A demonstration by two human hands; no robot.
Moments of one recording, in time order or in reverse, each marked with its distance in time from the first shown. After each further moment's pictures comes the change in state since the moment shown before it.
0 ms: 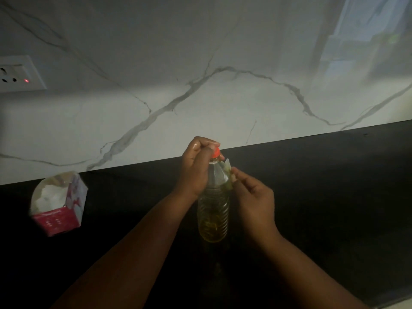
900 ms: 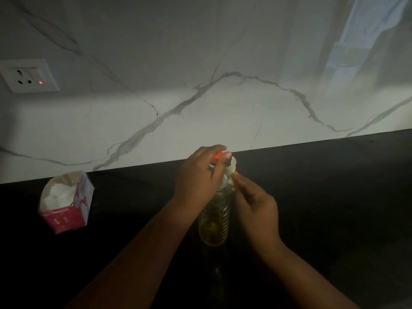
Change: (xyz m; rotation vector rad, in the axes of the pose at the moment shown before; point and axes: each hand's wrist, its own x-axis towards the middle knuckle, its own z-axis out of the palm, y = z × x) left_hand -0.014 0.007 -0.013 0.836 -0.001 0.271; right_hand -0.004 0.010 -0.002 -0.278 -0.031 -0.257
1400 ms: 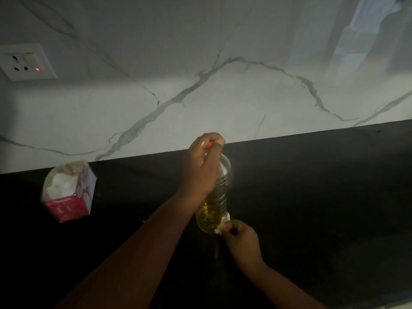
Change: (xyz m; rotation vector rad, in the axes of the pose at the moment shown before) left_hand -0.002 0.004 0.008 -0.526 0.106 -0.183; right_hand -0.048 0.092 0.030 -0.147 -0.232 0.527
